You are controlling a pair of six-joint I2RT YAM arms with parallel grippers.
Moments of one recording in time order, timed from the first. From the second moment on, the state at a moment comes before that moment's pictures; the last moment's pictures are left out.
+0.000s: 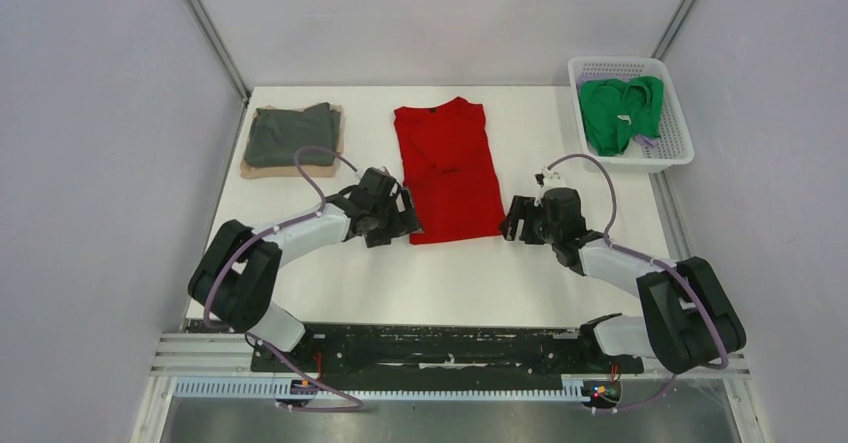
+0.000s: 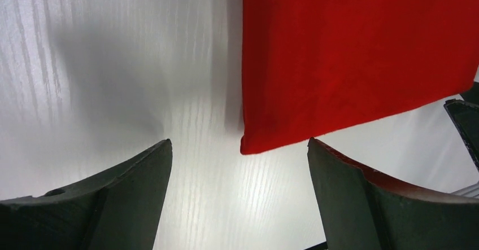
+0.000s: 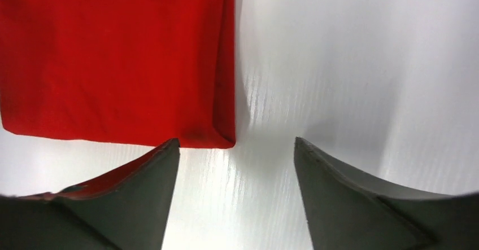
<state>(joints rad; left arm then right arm) -0.57 1.51 0.83 -0.30 0.06 -0.80 0.34 1.30 0.43 0.19 -0.09 0.37</state>
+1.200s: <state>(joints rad) -0.78 1.34 0.76 -0.39 0.10 -0.88 0.34 0.84 0.25 0.08 -0.38 0.40</state>
